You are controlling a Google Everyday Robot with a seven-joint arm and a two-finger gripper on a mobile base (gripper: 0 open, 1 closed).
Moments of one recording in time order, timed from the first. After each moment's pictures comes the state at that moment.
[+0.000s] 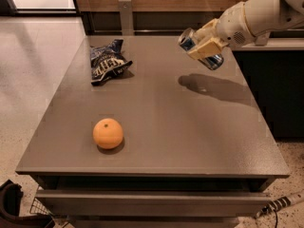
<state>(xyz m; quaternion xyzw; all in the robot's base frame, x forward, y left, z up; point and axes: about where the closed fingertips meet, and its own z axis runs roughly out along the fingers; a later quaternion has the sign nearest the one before) 0.648 -0.131 0.932 -0.59 0.69 0.14 0.41</state>
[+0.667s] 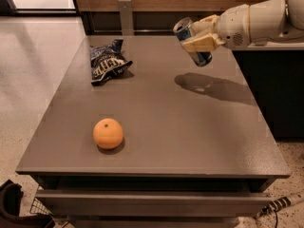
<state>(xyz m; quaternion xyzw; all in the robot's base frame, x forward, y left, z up) 0.649 -0.116 0.956 -0.53 0.64 0.23 0.50</state>
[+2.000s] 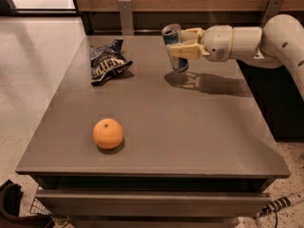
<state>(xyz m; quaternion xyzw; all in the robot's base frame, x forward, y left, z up) 0.665 -0.080 0.934 -0.49 0.57 0.36 0.56</state>
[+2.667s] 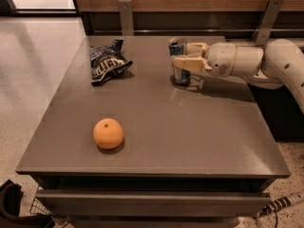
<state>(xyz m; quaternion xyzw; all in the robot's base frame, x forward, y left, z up) 0.659 -0.096 0.901 -0.44 0.58 0.38 0.57</state>
